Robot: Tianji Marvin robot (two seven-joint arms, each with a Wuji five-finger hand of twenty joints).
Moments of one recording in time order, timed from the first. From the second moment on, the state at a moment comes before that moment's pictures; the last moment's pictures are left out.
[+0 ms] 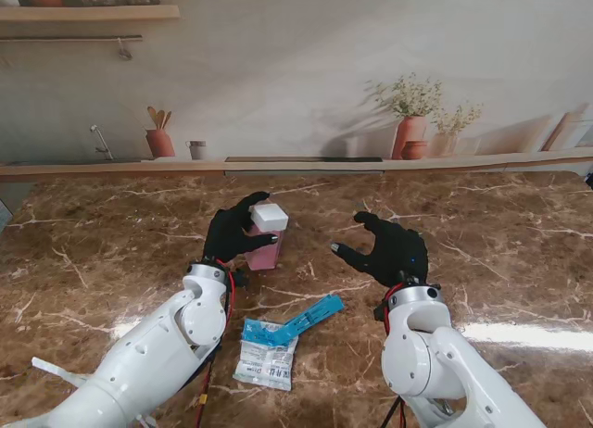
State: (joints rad) left arm 1.17 -1.33 -0.87 -0.94 0.41 -0.34 0.69; right arm -1.71 -1.14 1.16 -1.90 -0.84 0.43 -0.23; left_hand 0.78 -0.77 0.61 -0.33 0.53 -0.03 0.20 0.46 1.03 0.24 0.33 0.81 0.88 0.26 0.53 1.00 0.18 0.18 1.10 0.89; right_hand 0.02 -0.45 0.79 -0.06 0.52 -0.02 0.26 0.57 0.72 -0.04 0.23 0.39 0.73 0.00 0.22 0.39 0.37 0.07 0.77 0.56
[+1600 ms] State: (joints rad) left arm 1.18 -1.33 -0.90 -0.85 0.34 -0.35 0.55; right arm -1.67 -1.15 1.14 -1.81 -0.78 0.40 -0.27; left_hand 0.61 -0.74 0.96 -0.19 0.34 -0.19 -0.47 0.46 0.43 -0.01 0.44 0.44 0.43 0.19 0.43 0.71 -0.05 0.10 0.74 0.77; right_hand 0.05 -0.45 0.79 -0.04 0.52 -0.03 0.26 0.57 0.72 -0.04 0.23 0.39 0.72 0.00 0.22 0.39 0.34 0.07 0.77 0.55
